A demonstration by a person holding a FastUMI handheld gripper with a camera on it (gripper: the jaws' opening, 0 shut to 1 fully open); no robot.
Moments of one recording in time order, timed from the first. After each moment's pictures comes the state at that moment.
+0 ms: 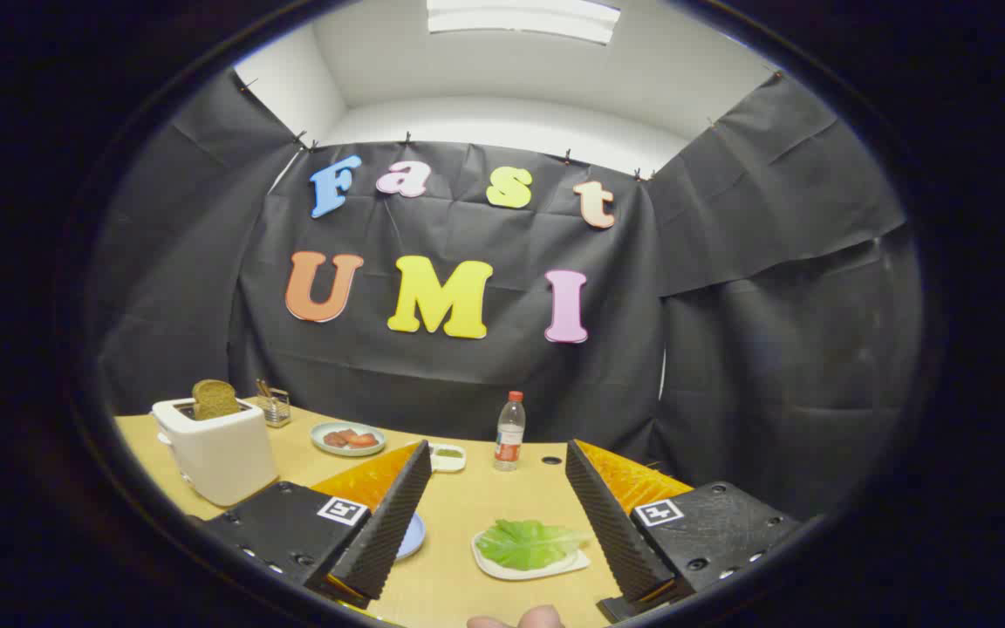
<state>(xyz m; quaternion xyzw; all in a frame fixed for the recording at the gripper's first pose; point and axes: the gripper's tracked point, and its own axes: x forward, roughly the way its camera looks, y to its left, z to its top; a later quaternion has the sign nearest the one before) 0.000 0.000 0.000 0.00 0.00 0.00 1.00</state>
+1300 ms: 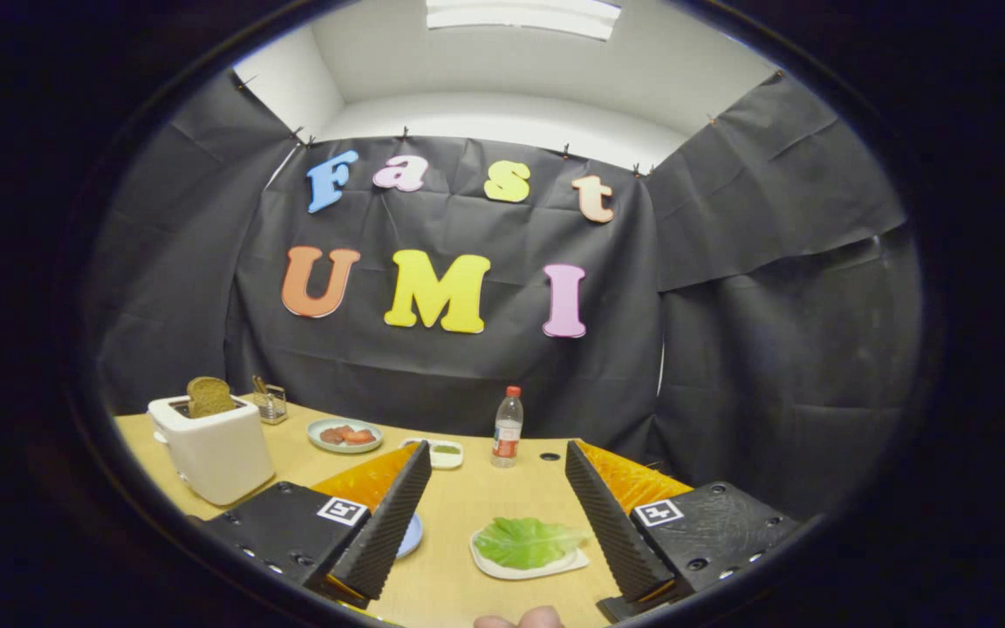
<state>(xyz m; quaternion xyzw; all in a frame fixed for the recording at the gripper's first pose) 0.009 0.001 -0.010 0.01 0.02 0.01 1.00</state>
